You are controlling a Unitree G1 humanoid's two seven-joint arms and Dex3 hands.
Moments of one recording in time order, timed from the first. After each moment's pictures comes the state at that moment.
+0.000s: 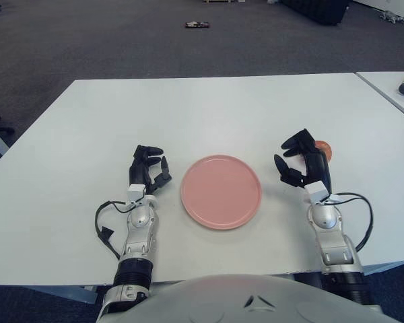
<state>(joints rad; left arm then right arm) 0.04 -0.07 0.12 0.37 0.02 -0.42 0.20 0.12 -0.18 0.00 -0.09 -0.43 -0.26 -0.20</state>
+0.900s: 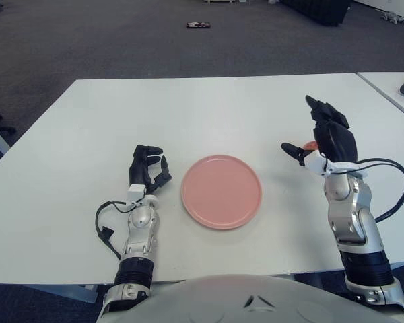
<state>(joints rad) 0.03 -0.08 0.12 0.40 0.02 -0.46 0.21 -0.08 -0.28 0.04 -0.32 -0.85 0.35 0.04</state>
